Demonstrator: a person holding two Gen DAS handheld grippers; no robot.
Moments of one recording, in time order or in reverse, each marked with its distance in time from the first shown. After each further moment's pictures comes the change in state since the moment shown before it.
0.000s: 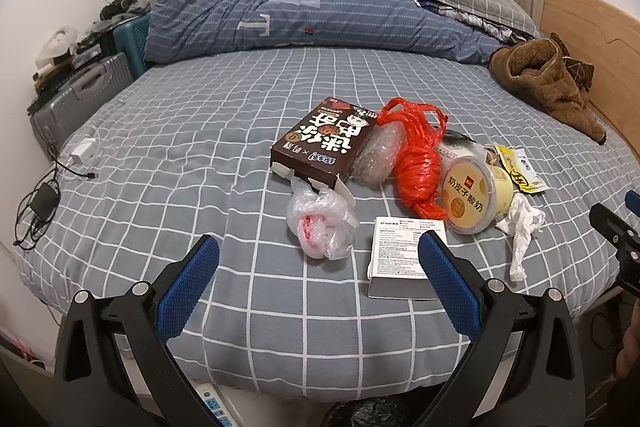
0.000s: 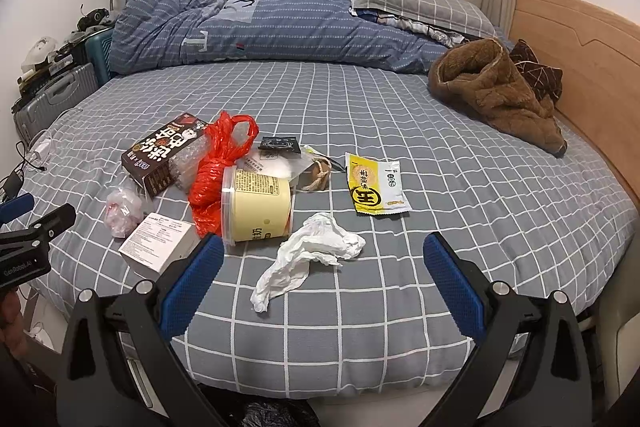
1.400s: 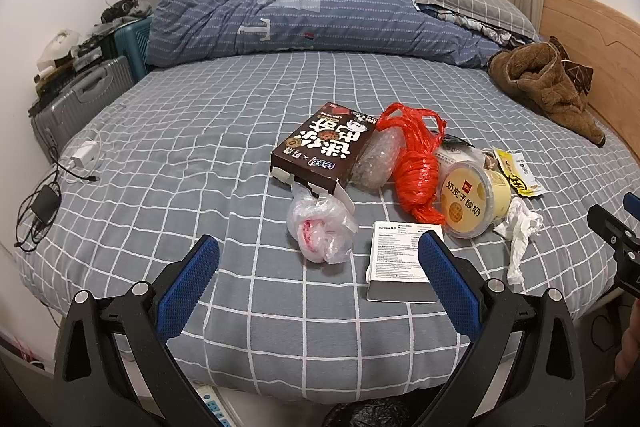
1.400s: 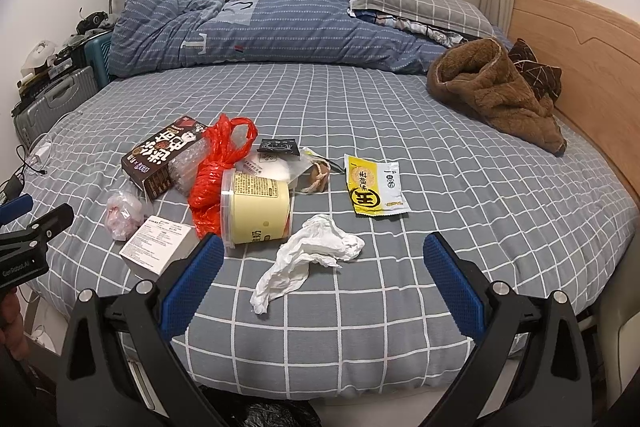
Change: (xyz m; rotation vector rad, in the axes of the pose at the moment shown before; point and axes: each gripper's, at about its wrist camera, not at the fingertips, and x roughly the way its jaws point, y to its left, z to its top) left arm -0.005 0.000 0.004 -0.003 -0.012 -0.001; right arm 0.000 -0.003 0.002 0.006 -0.003 -0.004
